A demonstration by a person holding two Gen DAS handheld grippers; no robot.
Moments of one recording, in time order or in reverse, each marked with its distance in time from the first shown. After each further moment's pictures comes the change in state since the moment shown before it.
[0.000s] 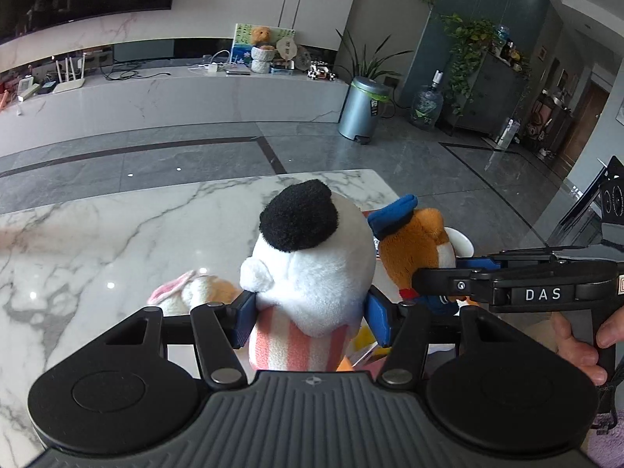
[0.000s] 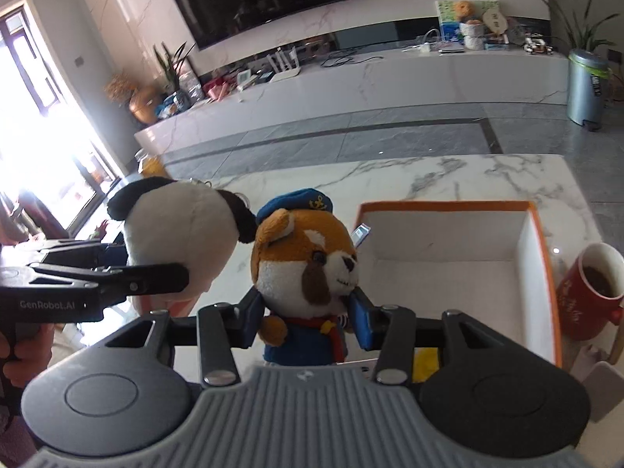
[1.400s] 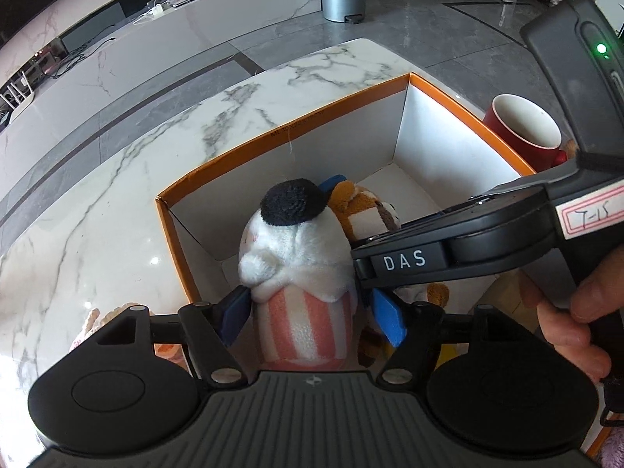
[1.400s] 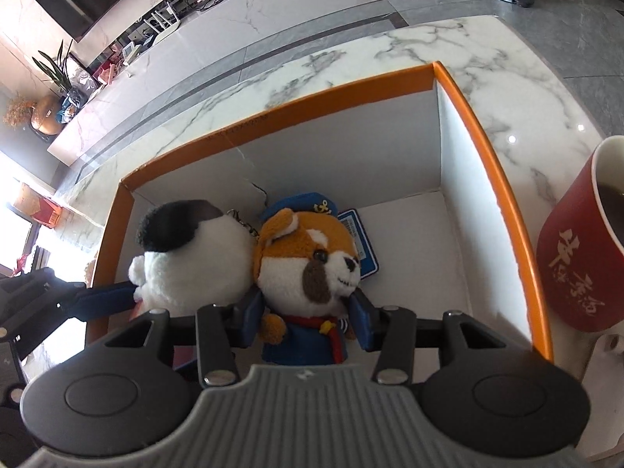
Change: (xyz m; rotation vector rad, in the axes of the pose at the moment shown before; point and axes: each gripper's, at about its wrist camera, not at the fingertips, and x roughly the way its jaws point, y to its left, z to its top) left arm 0.198 -0.062 -0.003 0.298 0.332 0.151; right arm 0.176 -0.149 -0.005 0.234 0.241 -0.117
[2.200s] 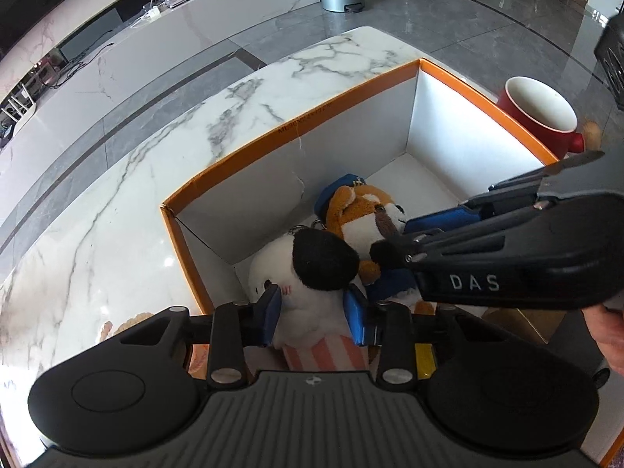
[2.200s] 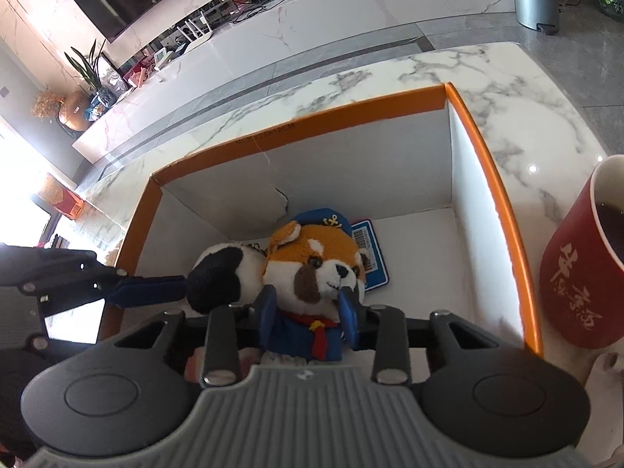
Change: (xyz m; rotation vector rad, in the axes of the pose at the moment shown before) left arm 0.019 0.001 0.011 0.047 0.027 0.065; right arm -0.011 0.001 -0.008 -0.097 -0.065 0.068
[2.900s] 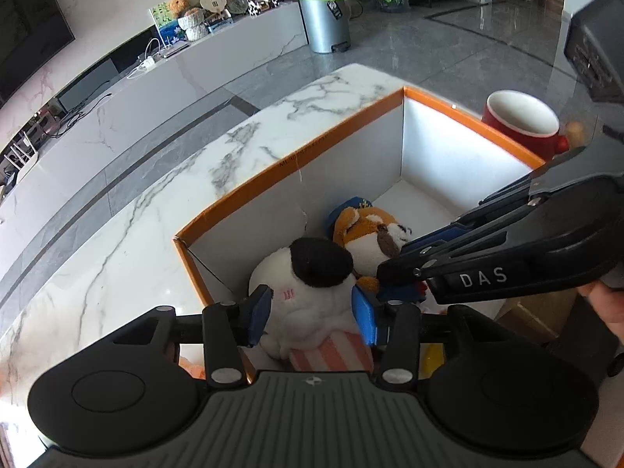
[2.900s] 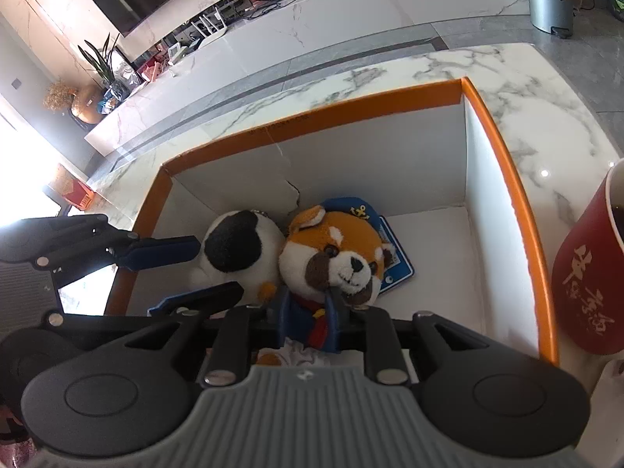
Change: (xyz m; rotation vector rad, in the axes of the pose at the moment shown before) left arm -0.016 0.003 -0.016 0.064 -0.169 -0.016; right arm -0.002 0.001 -0.007 -0.022 -0.019 0.041
